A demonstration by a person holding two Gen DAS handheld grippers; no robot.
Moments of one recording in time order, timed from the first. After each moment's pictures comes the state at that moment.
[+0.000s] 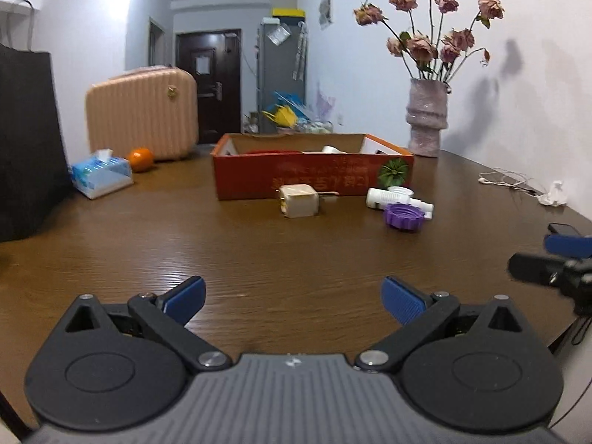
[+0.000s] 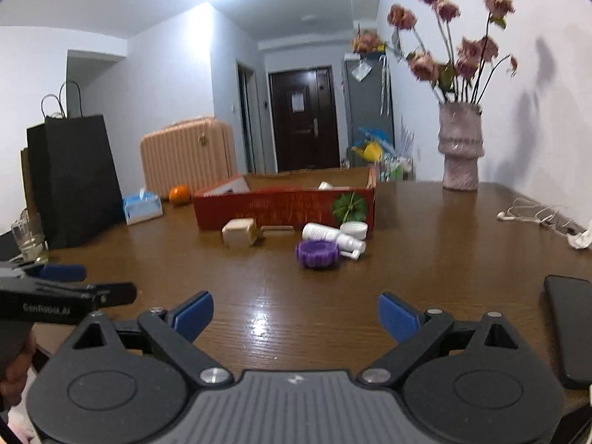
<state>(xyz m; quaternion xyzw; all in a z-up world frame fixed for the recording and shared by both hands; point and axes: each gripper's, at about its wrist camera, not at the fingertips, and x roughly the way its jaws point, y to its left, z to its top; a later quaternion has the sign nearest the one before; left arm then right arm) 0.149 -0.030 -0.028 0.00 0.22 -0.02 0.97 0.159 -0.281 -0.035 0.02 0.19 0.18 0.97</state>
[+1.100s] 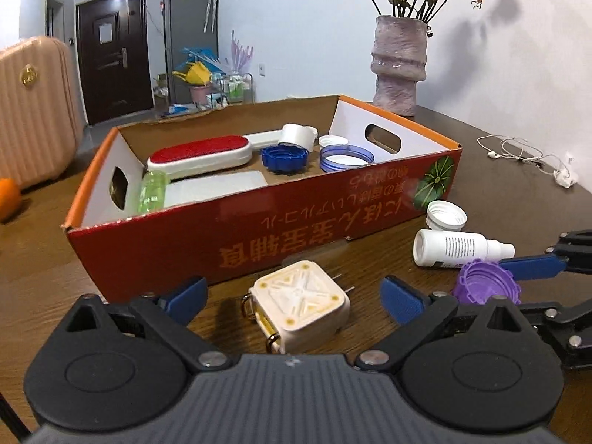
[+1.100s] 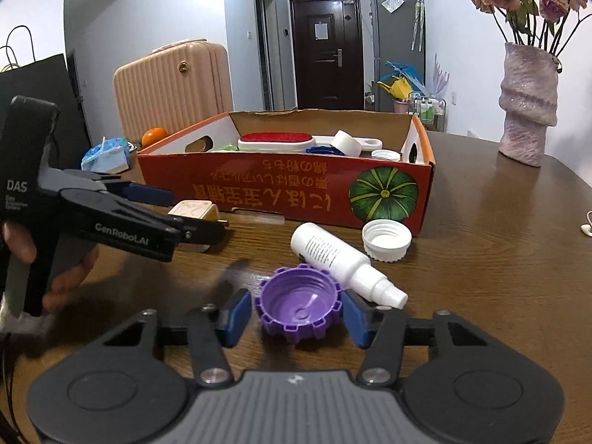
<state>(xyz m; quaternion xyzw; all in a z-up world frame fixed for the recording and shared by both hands) 0.415 -0.017 -0.044 0.05 0.31 -0.17 0.94 0.359 -0.236 -0.048 -0.02 0.31 0.21 0.93</state>
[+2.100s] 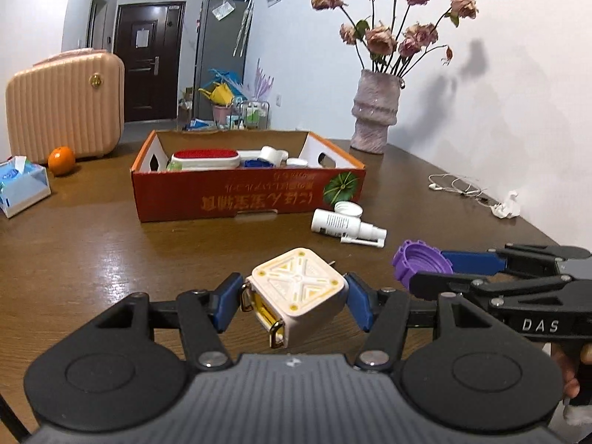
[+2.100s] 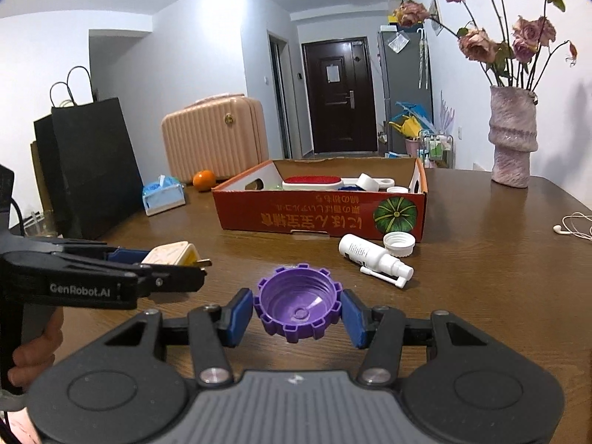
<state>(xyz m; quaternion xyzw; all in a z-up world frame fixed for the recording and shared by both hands) 0.230 -0.035 0.005 -0.02 0.27 -0.13 0.95 0.231 -0.258 -0.006 0.02 0.24 0.24 0.94</state>
